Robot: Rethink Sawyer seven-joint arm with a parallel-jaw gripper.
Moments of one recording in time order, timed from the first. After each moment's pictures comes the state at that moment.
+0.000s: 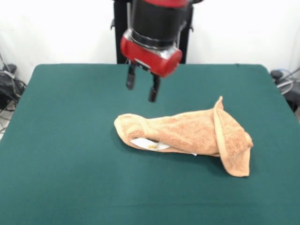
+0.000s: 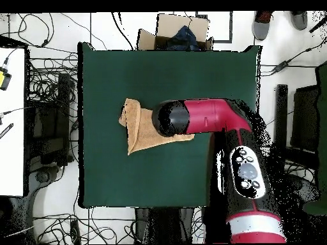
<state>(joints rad) -0.38 -0.72 0.21 1.54 -0.43 0.76 2.43</state>
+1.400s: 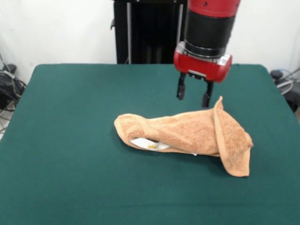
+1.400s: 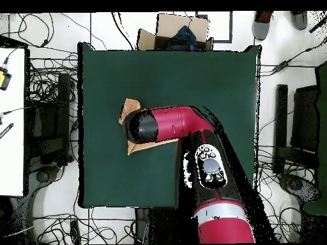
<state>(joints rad) -0.26 -0.68 0.21 1.63 -0.36 0.59 2.37</state>
